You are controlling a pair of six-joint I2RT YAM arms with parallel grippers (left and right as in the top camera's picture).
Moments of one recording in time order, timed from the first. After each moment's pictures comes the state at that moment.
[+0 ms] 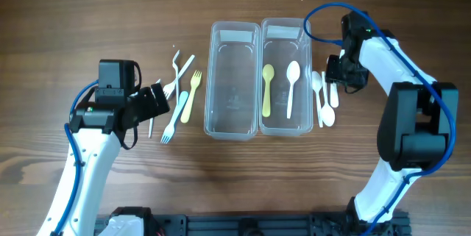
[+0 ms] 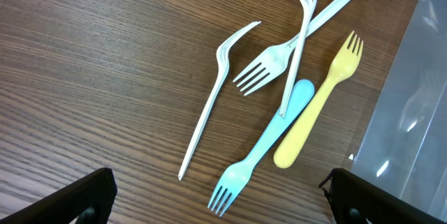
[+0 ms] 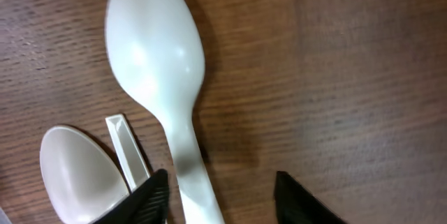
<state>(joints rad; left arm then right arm) -0.05 1.22 0.92 -0.83 -0.06 -0.31 0.00 2.01 1.37 -0.82 0.09 0.20</state>
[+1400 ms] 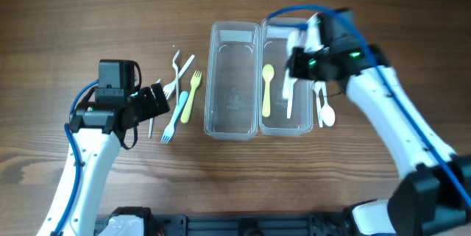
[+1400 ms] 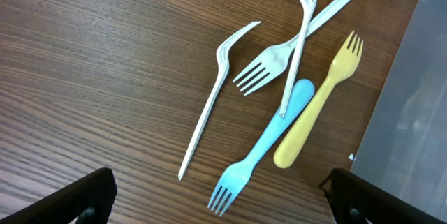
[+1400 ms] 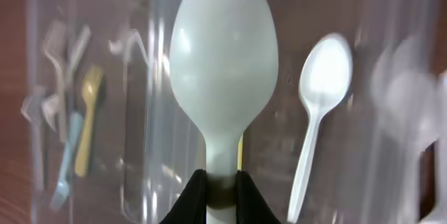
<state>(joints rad) -0.05 1.22 0.92 -0.83 -0.06 -0.31 0.29 1.62 1.23 -0.70 -0.23 0.39</state>
